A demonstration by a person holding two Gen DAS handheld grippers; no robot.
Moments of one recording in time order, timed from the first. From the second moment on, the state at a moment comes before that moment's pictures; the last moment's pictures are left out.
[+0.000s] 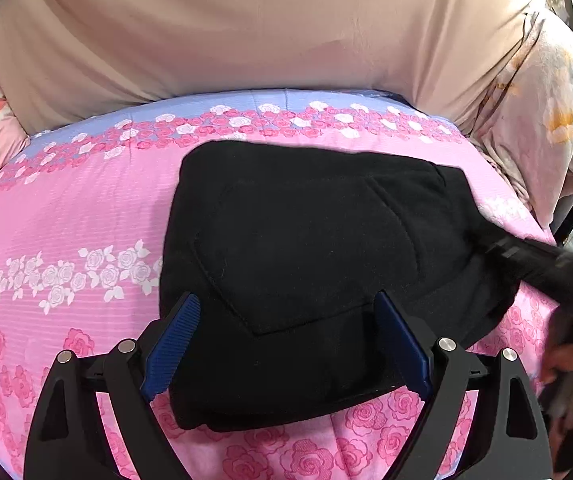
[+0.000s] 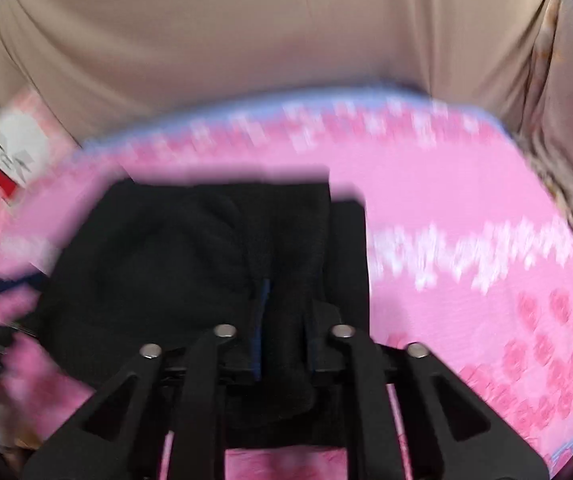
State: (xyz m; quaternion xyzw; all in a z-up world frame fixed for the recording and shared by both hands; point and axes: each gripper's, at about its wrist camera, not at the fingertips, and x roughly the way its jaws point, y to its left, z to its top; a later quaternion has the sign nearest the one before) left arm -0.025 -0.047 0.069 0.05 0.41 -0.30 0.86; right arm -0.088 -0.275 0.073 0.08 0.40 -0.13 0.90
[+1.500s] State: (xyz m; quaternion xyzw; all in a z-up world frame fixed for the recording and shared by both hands) left arm -0.022 0.085 0.041 -0.09 0.48 -0.28 0.83; right arm -0.115 -0.201 0.110 0.10 0.37 -0.05 0.92
